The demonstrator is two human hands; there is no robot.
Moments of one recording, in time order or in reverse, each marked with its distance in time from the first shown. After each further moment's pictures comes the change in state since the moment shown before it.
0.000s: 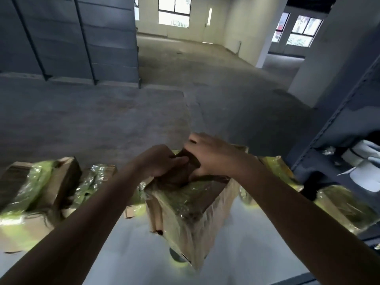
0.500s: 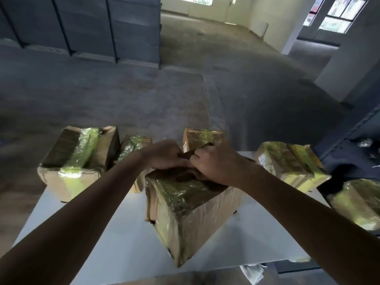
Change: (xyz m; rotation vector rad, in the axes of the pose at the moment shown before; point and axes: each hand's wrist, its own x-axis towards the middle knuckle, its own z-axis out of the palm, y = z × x) left_hand -0.080 -0.103 0.000 -0.033 -0.163 0.146; right_hand -0.002 -0.135 0.020 -0.321 0.045 -0.273
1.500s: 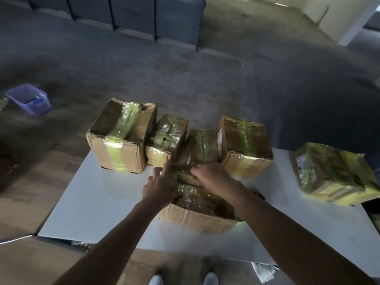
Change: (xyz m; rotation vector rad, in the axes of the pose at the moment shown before) left_hand -0.098 -0.086 0.146 -0.204 0.274 -0.649; right_hand 0.075 -0.095 0.124 0.512 -0.078 -0.001
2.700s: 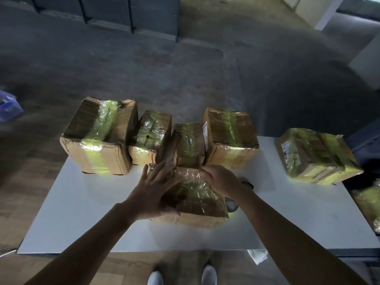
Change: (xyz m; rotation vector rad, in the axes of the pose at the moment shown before) left_hand 0.013 -0.018 0.003 0.410 -0.031 0.723; right_hand -0.050 0.036 0.035 0.461 0.073 0.387
